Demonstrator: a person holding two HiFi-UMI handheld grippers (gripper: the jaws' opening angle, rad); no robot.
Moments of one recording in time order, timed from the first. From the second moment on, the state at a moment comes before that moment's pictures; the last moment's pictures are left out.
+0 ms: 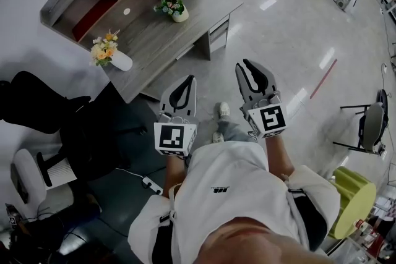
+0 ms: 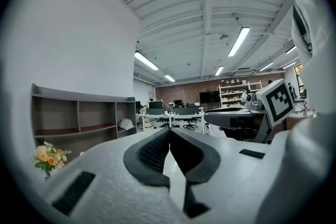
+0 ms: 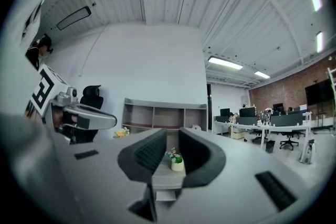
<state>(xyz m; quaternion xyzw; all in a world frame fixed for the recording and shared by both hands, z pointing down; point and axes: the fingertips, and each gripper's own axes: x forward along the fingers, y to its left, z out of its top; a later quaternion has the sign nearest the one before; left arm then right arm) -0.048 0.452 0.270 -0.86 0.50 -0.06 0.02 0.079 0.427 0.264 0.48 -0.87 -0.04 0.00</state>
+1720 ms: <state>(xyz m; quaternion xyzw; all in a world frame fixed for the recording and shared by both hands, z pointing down) -0.050 0.214 0.271 -0.83 0.55 -0.07 0.02 0.072 0.186 0.263 0.42 -0.91 -0.03 0.00</state>
